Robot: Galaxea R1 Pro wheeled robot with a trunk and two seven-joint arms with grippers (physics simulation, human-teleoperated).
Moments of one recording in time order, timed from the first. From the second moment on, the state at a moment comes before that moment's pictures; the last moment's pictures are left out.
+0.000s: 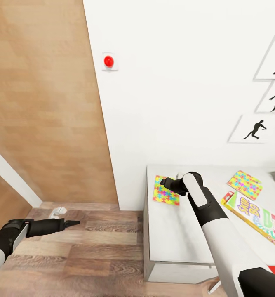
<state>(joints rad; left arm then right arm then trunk) -0.76 0.41 0.05 -0.42 0.06 0.48 -1.07 -0.87 0.04 0.12 -1.02 -0.95 0.86 -0.68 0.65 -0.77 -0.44</state>
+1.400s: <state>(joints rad) -0.76 0.41 0.05 -0.42 0.06 0.48 -1.06 -0.87 -0.05 0.13 -0.89 -0.95 0.75 -0.68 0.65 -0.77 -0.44</state>
